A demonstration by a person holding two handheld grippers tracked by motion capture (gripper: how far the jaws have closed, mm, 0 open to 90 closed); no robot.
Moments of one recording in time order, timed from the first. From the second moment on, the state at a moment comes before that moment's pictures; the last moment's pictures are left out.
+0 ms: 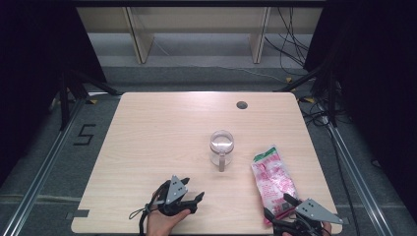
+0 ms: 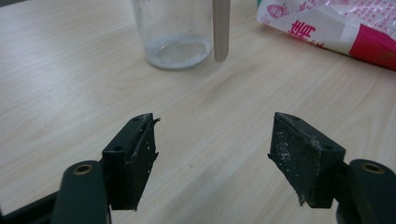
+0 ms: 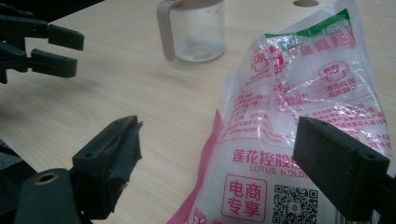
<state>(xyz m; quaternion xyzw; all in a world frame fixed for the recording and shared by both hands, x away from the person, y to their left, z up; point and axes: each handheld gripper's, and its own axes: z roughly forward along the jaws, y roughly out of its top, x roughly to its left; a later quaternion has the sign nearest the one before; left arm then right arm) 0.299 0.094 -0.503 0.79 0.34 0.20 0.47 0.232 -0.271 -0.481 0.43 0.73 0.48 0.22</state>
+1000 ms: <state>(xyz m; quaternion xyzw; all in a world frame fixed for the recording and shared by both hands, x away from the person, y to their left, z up) 0.374 0.007 -0.502 0.82 0.30 0.21 0.44 0.232 -0.271 -0.481 0.43 0.73 0.48 0.21</state>
